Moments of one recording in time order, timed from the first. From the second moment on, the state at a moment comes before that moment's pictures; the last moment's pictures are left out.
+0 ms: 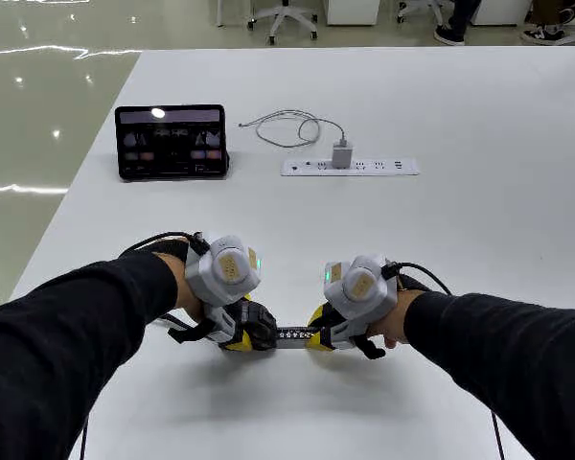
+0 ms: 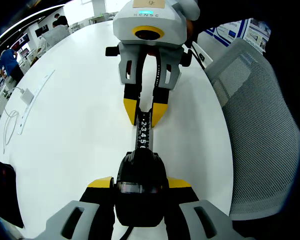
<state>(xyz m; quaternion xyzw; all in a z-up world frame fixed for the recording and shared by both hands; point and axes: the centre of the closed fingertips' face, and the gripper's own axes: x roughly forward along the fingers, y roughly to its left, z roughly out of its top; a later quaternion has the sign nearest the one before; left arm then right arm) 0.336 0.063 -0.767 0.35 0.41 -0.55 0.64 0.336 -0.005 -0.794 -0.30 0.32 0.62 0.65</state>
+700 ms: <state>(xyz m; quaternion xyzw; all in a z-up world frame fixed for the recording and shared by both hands) 0.336 0.063 -0.767 0.35 0.40 -0.54 0.65 0.337 -0.020 -0.794 -0.30 0.33 0.61 0.65</state>
